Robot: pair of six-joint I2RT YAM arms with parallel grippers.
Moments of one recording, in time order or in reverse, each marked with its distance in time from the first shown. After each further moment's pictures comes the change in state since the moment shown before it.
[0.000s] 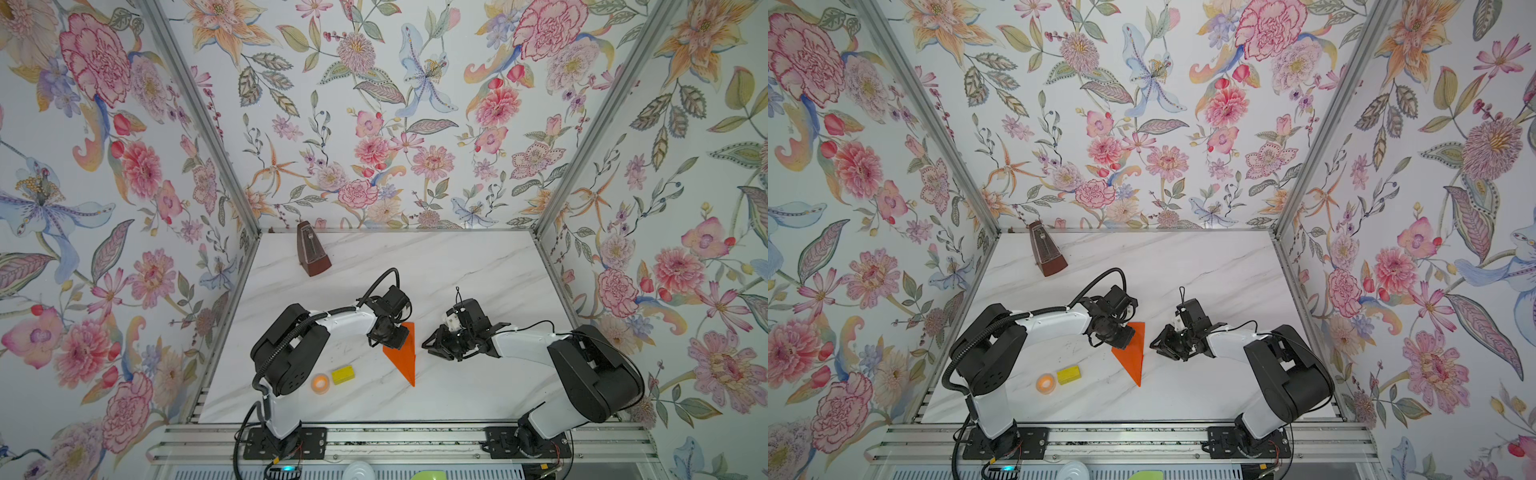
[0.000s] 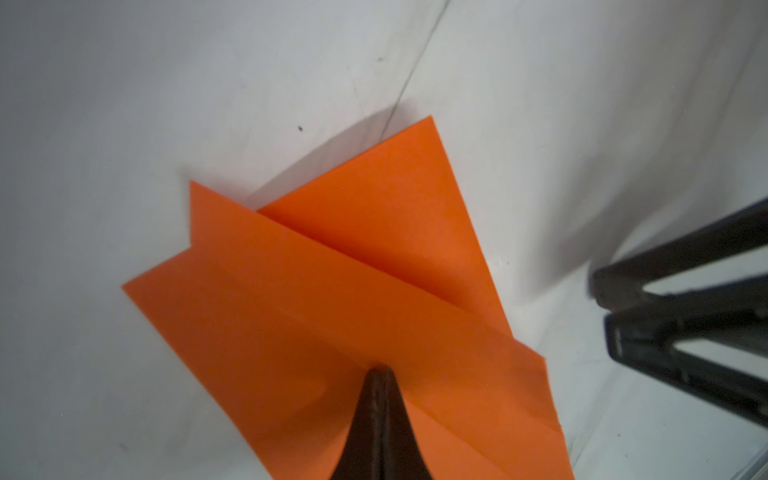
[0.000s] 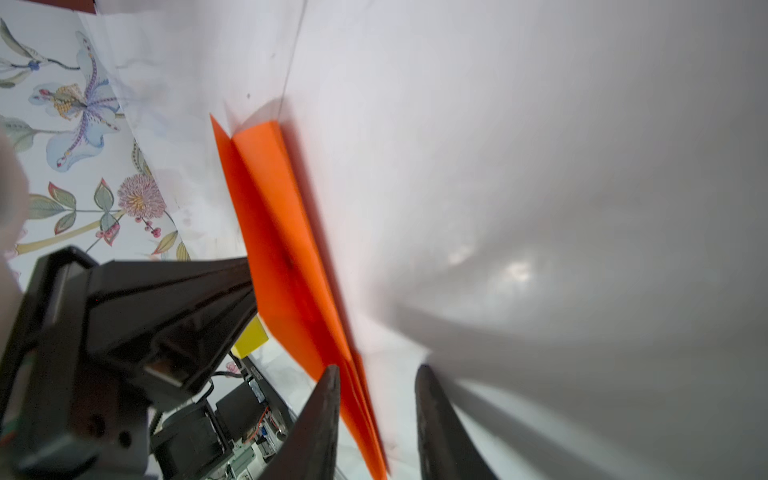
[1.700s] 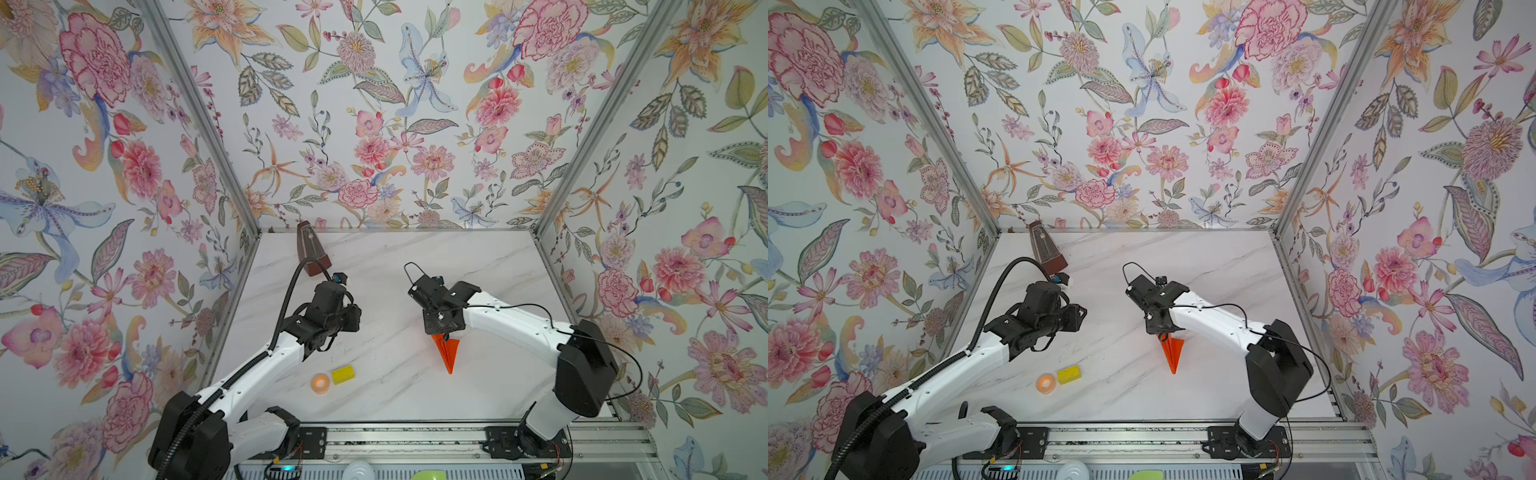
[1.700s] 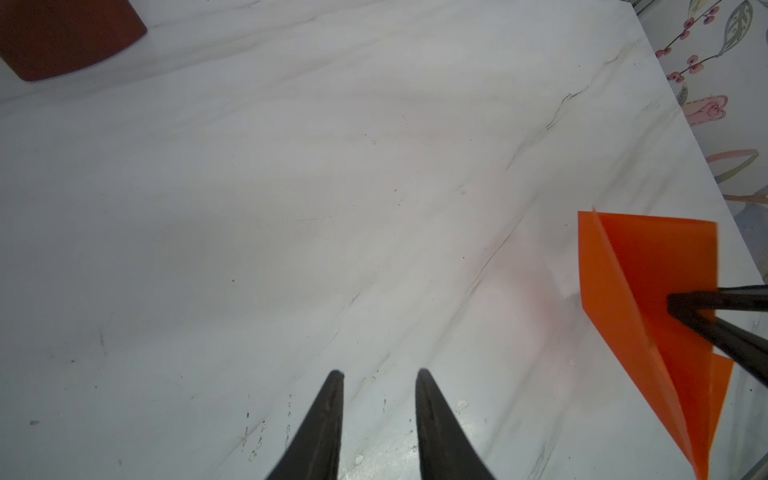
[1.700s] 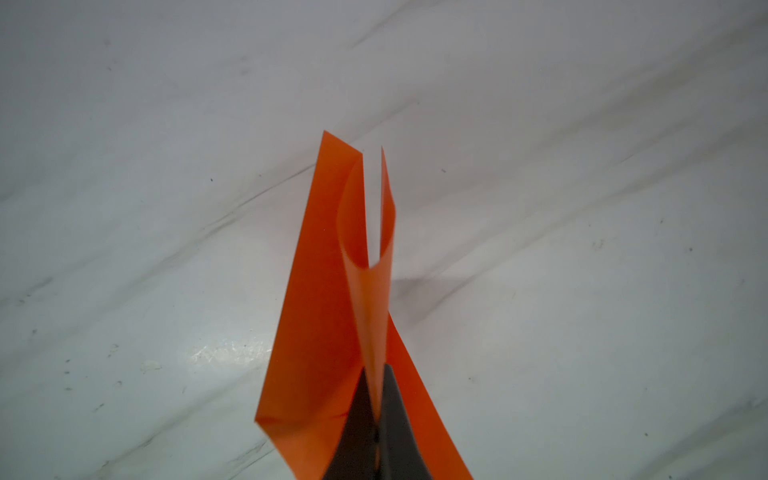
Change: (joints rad) left arm 0.256 -0.696 -0.372 0.143 -0.140 -0.159; right arm 0.366 0.131 0.698 -0.991 0.950 -0.235
